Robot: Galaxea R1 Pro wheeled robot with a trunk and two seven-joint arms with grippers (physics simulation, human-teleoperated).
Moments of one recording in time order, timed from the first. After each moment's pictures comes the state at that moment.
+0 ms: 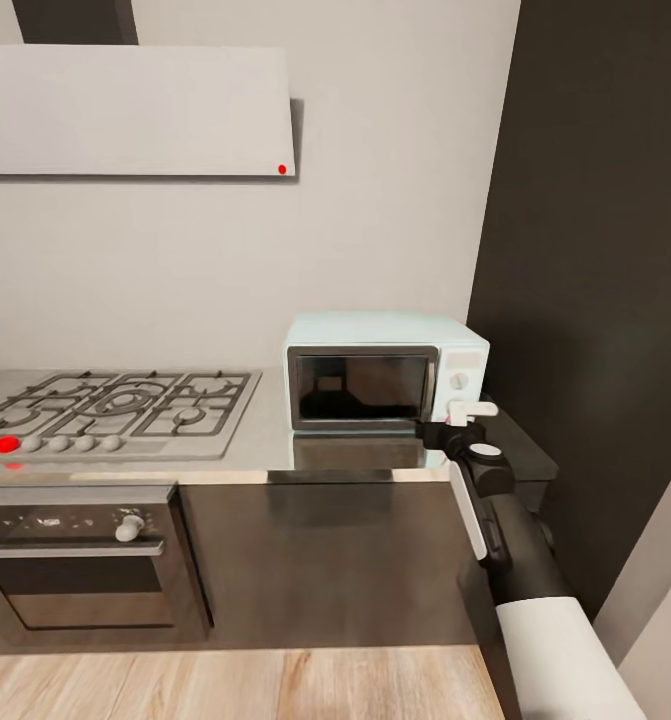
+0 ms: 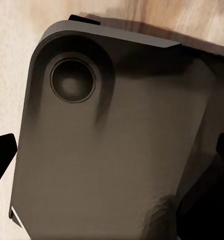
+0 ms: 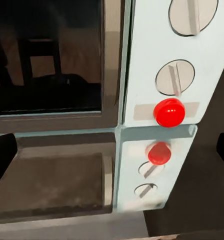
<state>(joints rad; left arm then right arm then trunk) 0.00 -0.04 0.02 -0.06 0.22 -0.05 0.00 -0.68 0.10 0.02 -1.31 0.06 0.64 -0.14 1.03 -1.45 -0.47</state>
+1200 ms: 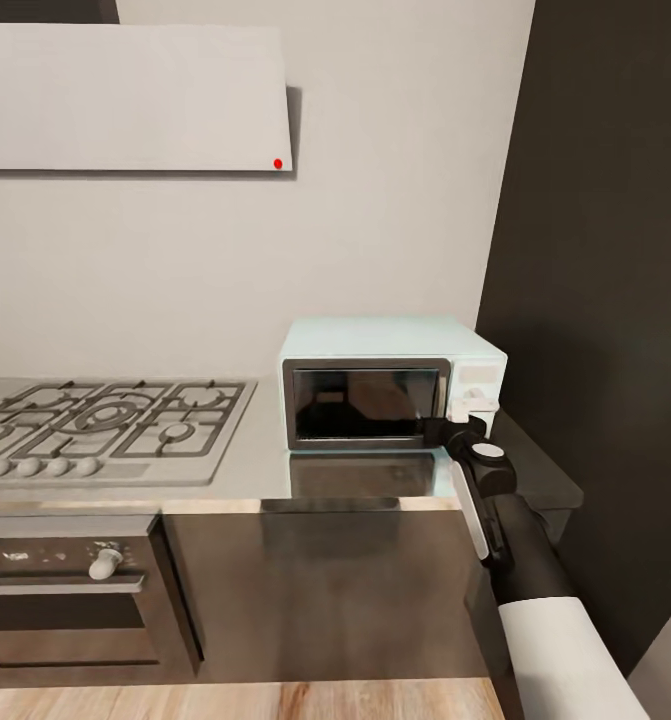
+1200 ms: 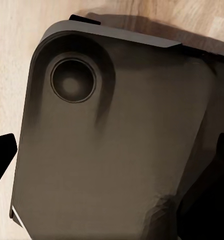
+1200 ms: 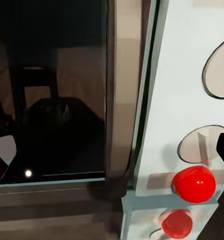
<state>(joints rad) 0.00 -0.04 0.02 -0.06 0.22 -0.05 0.01 -0.68 0.09 0.02 -1.32 0.07 0.59 -0.12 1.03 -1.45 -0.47</state>
